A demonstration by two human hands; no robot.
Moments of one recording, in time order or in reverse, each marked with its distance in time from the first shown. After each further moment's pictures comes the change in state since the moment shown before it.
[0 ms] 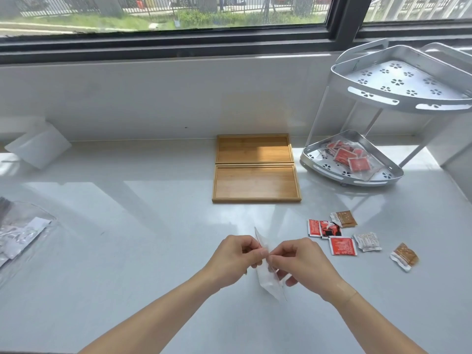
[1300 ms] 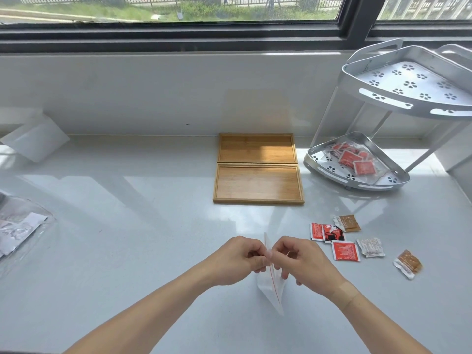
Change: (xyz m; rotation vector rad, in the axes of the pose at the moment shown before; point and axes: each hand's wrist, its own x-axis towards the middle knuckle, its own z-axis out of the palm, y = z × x) left_hand 0.010 0.010 -0.014 0.198 -0.189 0.076; right_hand 0.016 0.003 -0.004 -0.117 -0.028 -0.131
